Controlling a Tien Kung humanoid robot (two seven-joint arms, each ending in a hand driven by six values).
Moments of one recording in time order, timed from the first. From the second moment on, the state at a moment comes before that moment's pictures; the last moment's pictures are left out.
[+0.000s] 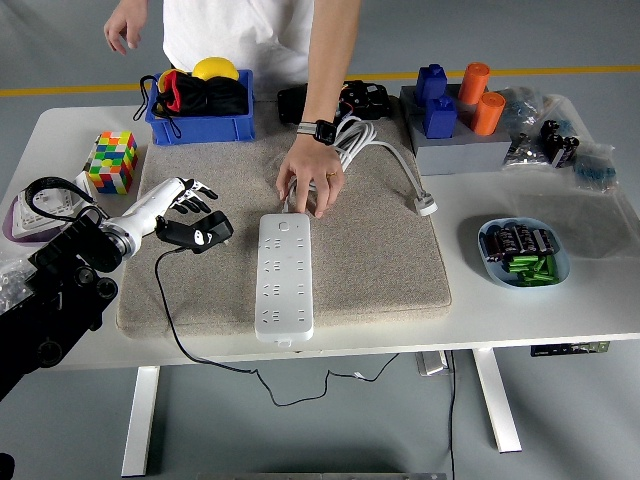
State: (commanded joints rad) left arm -0.50 0.27 -1.02 -1.02 1.69 -0.02 0.12; right arm 0.08 -0.24 1.61 0.18 -0.75 -0.17 -0.20
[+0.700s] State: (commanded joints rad) left arm -0.54 0.25 -0.88 -1.14 1.61 0.05 0.08; right arm 0.07 -0.24 1.58 0.18 -0.76 -0.16 -0.20
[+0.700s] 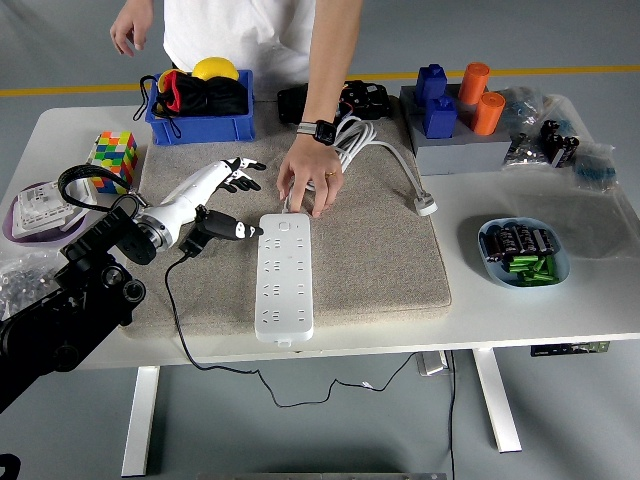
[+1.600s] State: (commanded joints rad) left arm -0.68 0.15 -0.74 -0.98 1.54 -0.05 0.29; right arm 0.07 -0.25 1.56 0.18 -0.74 -0.15 -0.19
